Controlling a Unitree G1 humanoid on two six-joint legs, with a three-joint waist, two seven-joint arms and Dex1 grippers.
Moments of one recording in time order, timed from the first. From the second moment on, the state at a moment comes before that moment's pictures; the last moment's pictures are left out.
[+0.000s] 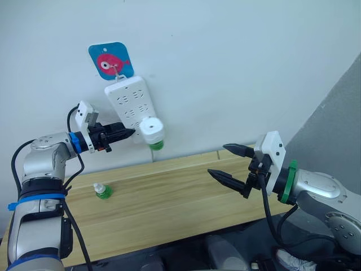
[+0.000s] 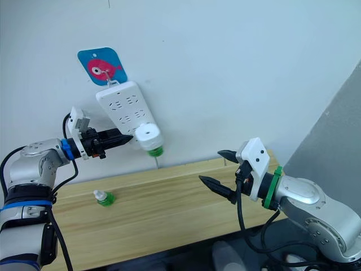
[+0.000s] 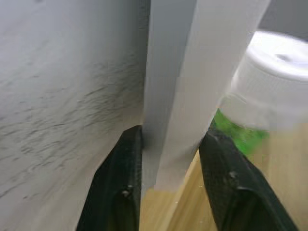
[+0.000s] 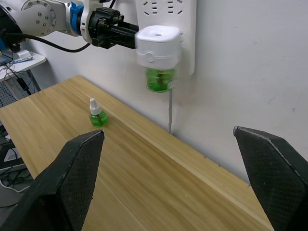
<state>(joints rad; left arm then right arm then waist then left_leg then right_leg) -0.63 0.75 0.18 0.54 -0.38 0.35 -1.24 -0.18 -0.67 -0.03 -0.82 0.83 0.86 0.42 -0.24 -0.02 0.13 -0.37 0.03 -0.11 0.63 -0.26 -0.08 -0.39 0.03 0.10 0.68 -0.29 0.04</state>
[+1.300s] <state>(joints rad) -0.40 0.69 0.26 0.13 -0.50 0.50 -1.00 -0.65 0.01 0.34 -0.33 0.33 0.94 0.13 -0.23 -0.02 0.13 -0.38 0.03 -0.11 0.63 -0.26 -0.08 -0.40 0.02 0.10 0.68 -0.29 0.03</state>
